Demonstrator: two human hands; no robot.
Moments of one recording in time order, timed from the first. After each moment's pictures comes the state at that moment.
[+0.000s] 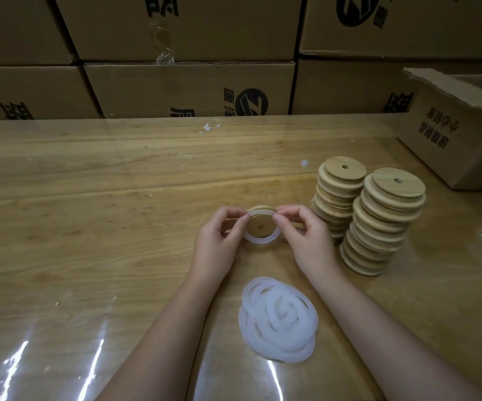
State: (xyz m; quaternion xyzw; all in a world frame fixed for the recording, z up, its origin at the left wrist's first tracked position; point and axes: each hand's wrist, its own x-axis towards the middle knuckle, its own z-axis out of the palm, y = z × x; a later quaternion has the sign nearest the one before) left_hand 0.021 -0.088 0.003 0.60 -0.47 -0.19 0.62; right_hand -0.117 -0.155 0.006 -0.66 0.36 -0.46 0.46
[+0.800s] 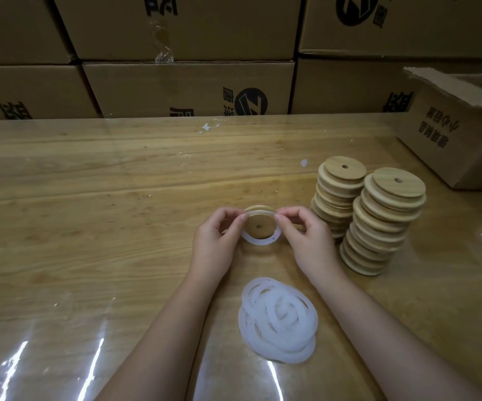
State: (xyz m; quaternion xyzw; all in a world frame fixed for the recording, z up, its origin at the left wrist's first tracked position) left_hand 0.023 -0.090 0.001 0.61 -0.44 -0.21 0.62; right_hand -0.118 -0.155 0.008 -0.67 0.39 -0.45 0.44
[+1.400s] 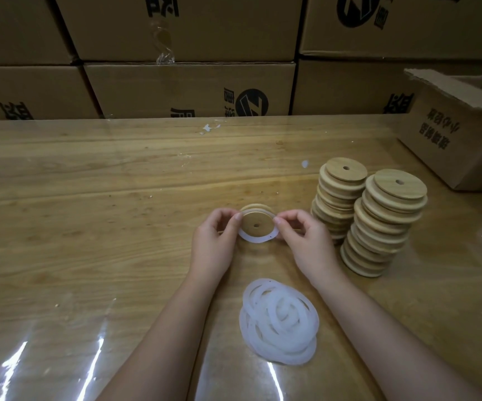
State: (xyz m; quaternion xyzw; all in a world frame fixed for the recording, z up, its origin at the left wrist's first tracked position) left_hand 0.026 -0.093 -0.003 0.65 -0.40 -0.21 0.61; right_hand -0.117 -0.155 0.006 -0.66 0.40 -0.43 0.48
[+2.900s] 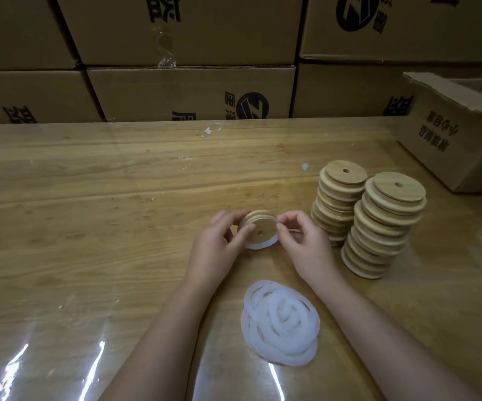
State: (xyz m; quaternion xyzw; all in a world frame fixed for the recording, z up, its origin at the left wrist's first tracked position) left_hand 0.033 -0.085 0.003 0.64 -0.57 -0.09 0.51; right_hand -0.118 -0.157 -0.003 -0.70 0.37 -0.43 0.43
